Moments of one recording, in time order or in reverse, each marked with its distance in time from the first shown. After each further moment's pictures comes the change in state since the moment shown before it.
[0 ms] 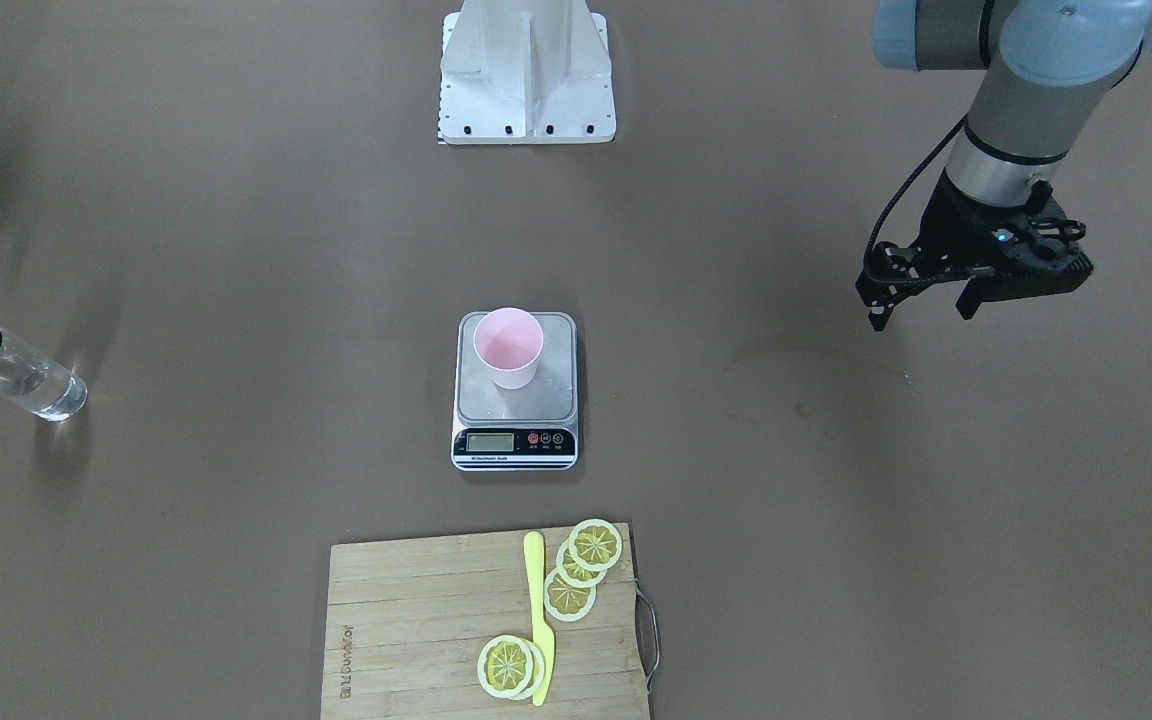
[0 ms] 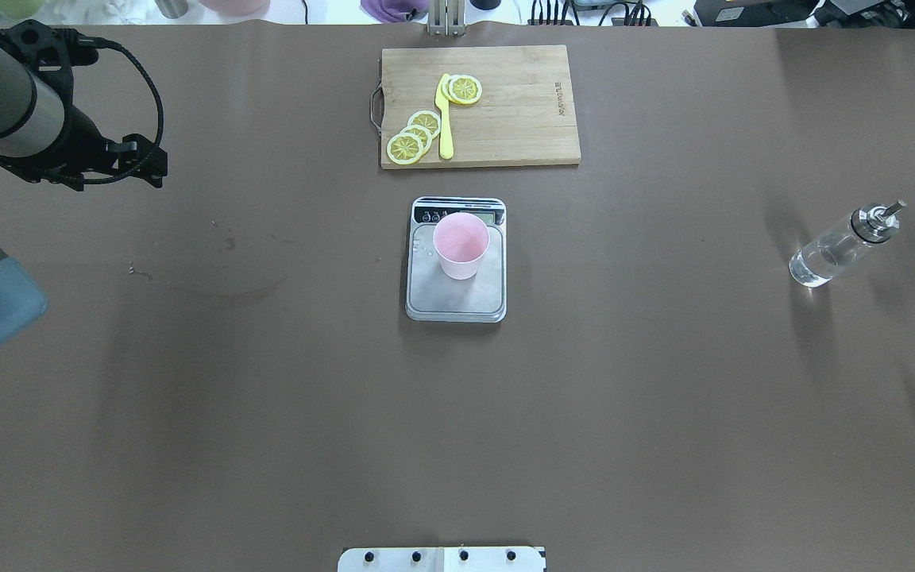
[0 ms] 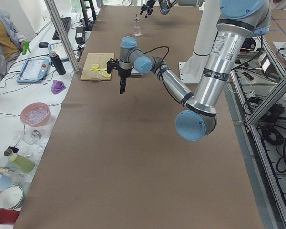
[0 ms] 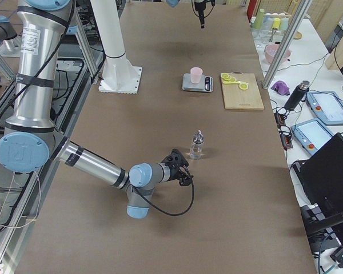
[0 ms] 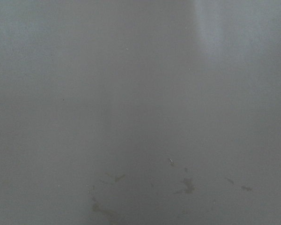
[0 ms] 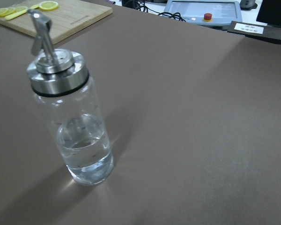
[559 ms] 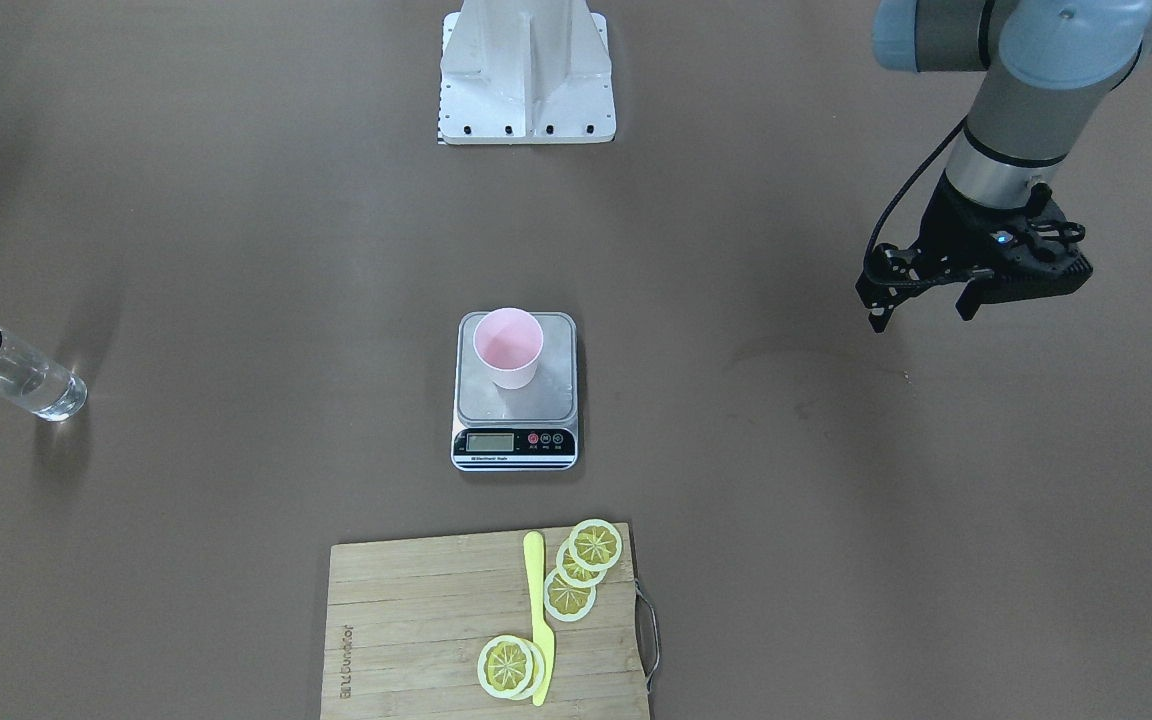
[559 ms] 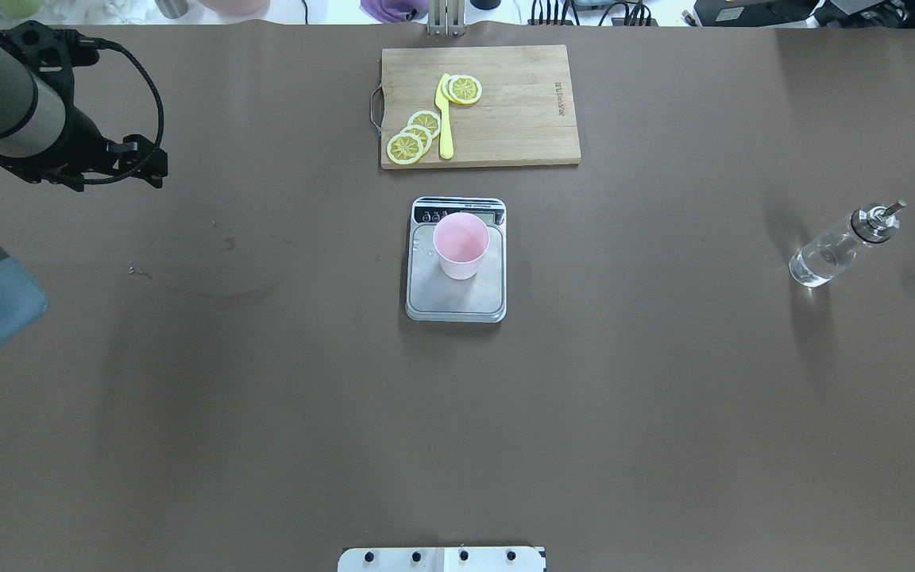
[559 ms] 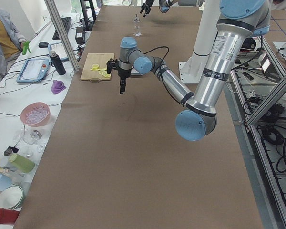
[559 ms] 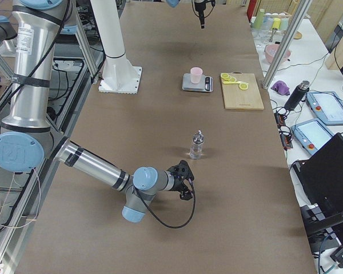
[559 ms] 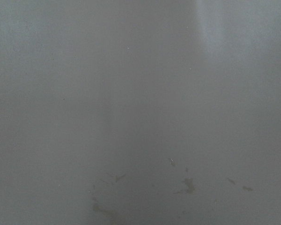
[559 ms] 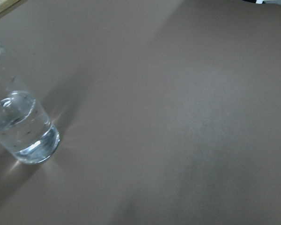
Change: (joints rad) left arm 0.001 0.000 0.004 0.000 0.000 -0.001; right arm 0.071 0.012 -0.003 -0.213 0.012 0.009
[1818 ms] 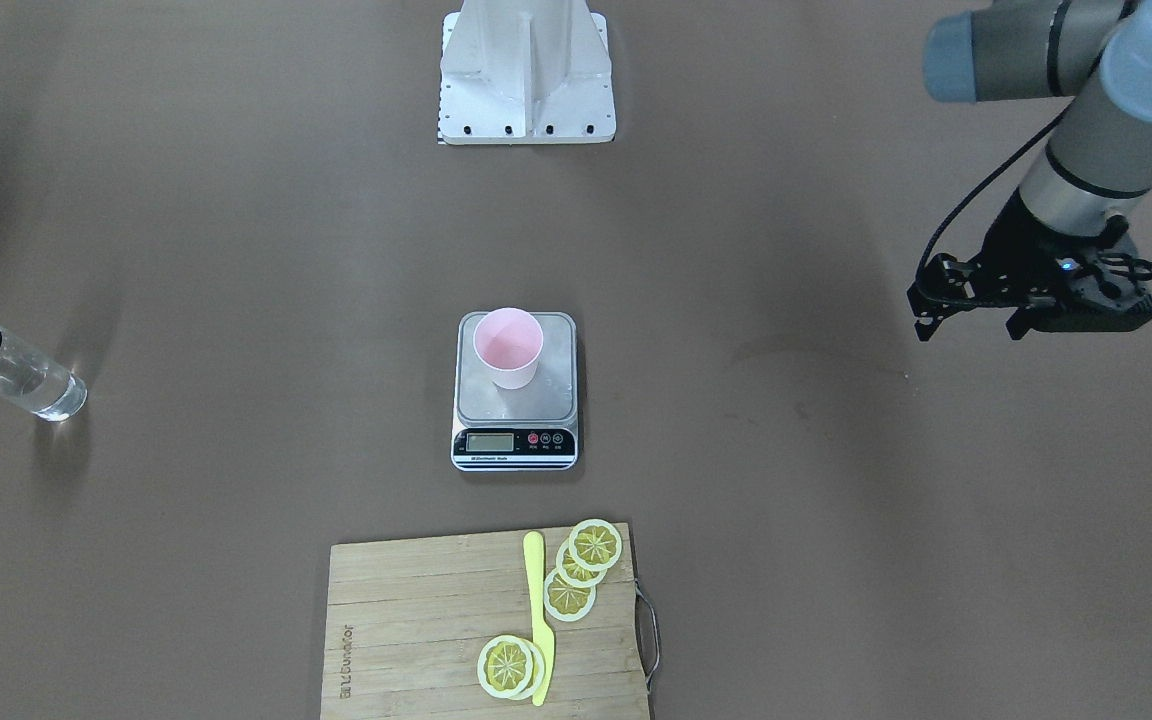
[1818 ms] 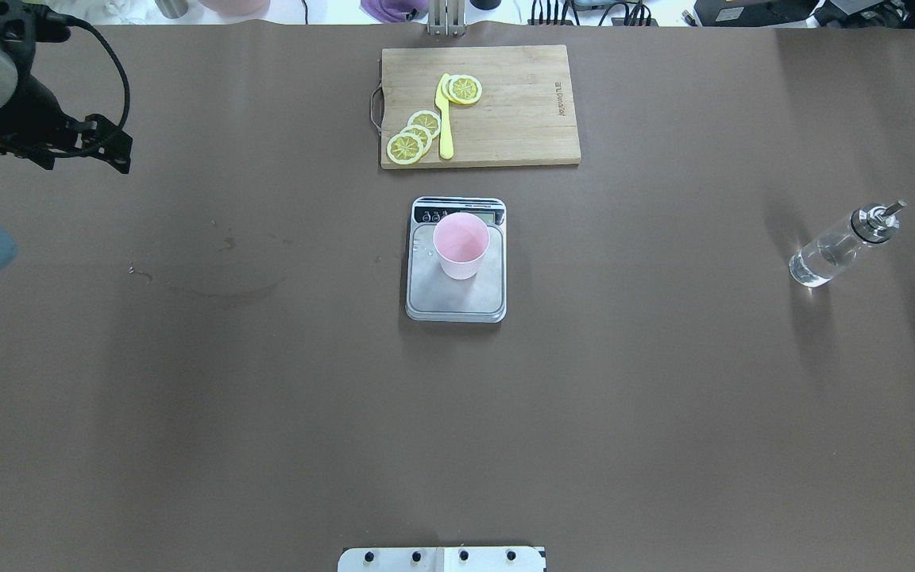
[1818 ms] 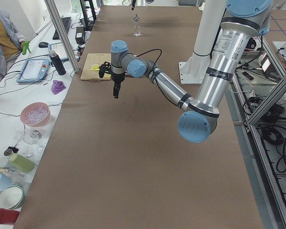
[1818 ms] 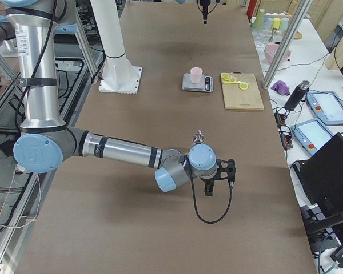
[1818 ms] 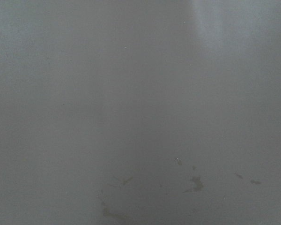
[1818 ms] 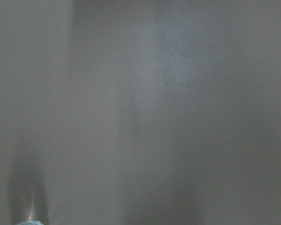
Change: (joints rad) left arm -0.155 0.000 0.101 -0.007 -0.178 0.314; right arm 0.202 0.201 0.211 -1.029 0.282 -0.006
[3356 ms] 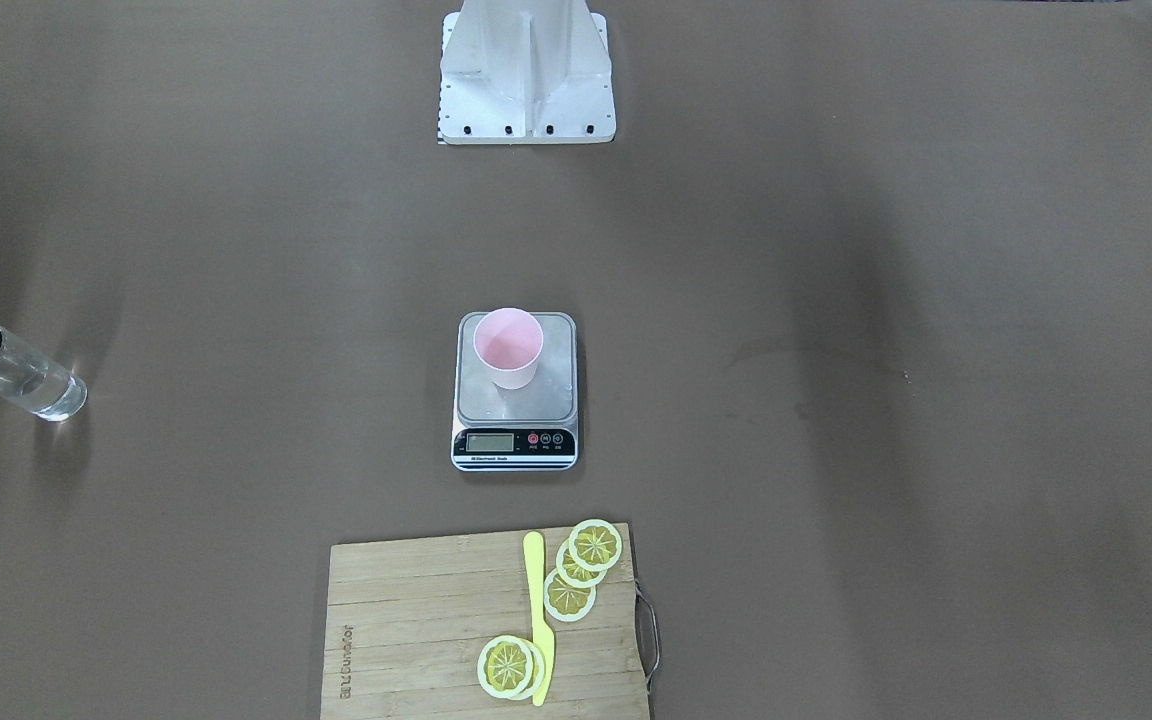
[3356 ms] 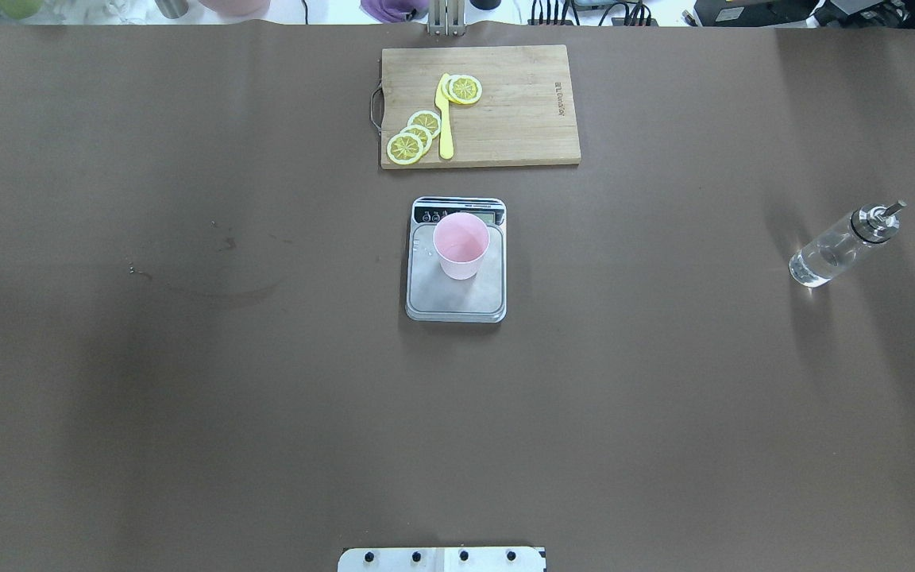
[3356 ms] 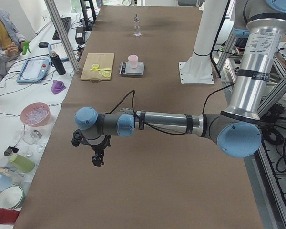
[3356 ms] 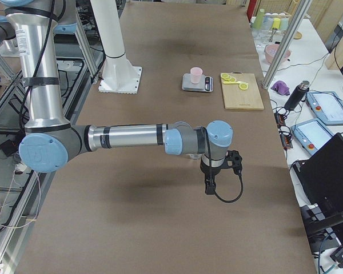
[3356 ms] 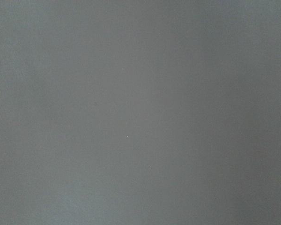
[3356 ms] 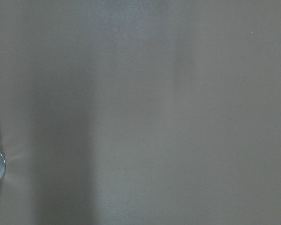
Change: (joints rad) left arm -0.458 0.139 0.435 -0.005 -0.224 0.781; right arm 0.049 0.050 0.238 -0.736 -0.179 -0.538
